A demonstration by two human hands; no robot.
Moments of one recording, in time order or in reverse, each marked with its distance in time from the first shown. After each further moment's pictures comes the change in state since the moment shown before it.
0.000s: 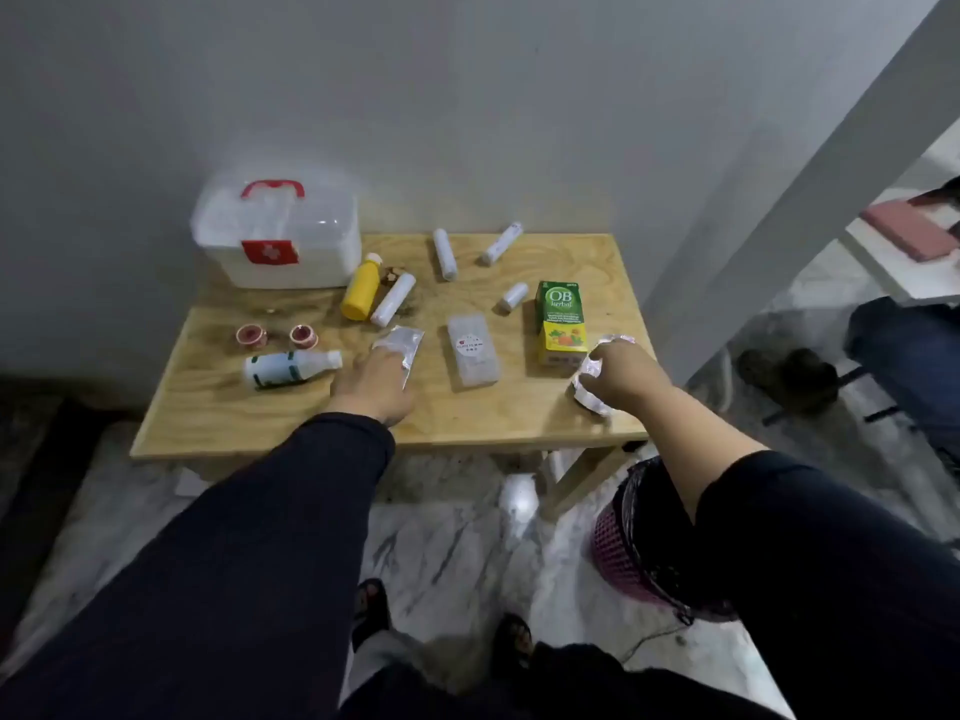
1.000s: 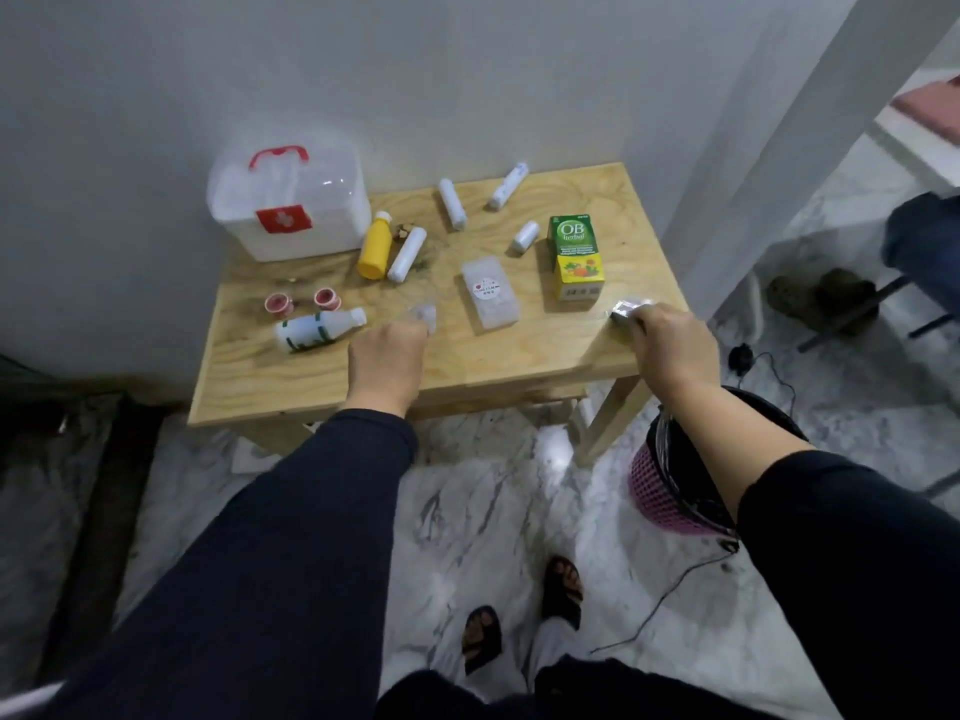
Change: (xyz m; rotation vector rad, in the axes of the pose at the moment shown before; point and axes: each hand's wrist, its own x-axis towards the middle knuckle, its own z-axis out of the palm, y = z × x) left_hand -0.053 -0.006 0.011 0.263 0.410 0.181; right_hand -0.065 0.019 0.042 0.058 0.501 -0.037
